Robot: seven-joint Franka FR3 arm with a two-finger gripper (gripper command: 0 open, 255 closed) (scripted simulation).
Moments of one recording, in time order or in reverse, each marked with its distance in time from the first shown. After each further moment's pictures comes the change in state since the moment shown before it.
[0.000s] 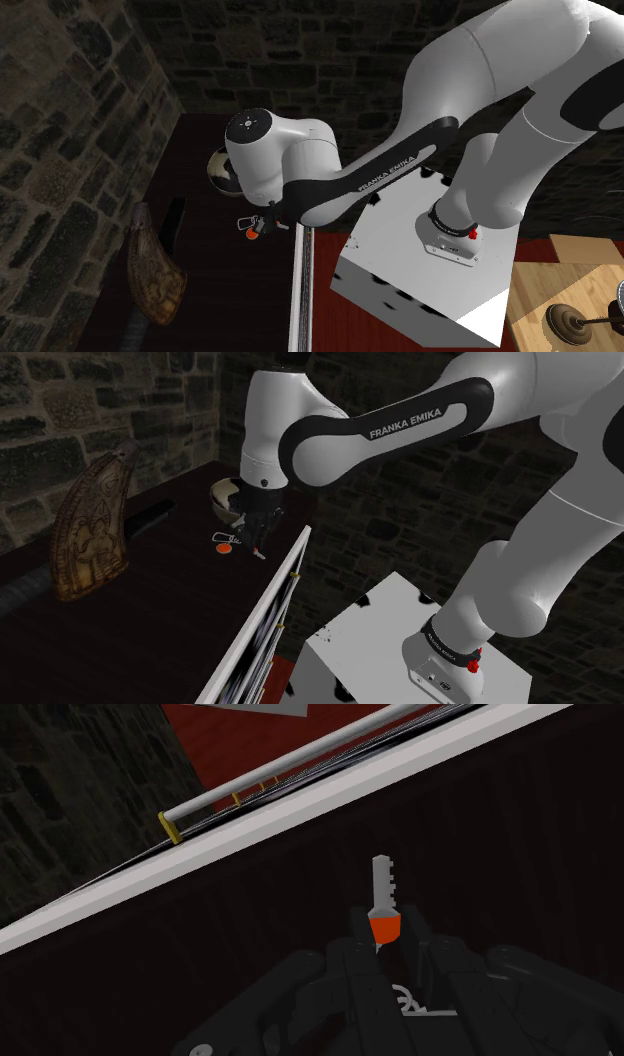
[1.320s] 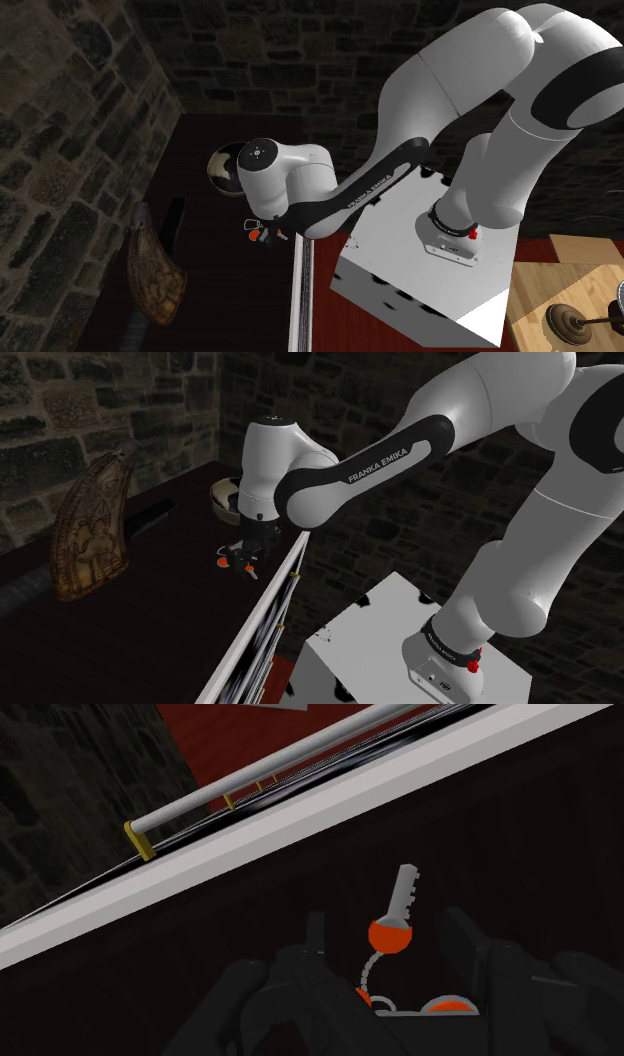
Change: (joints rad) arm 0.002 0.102 -0.003 -0.082 -0.059 0.178 0.040
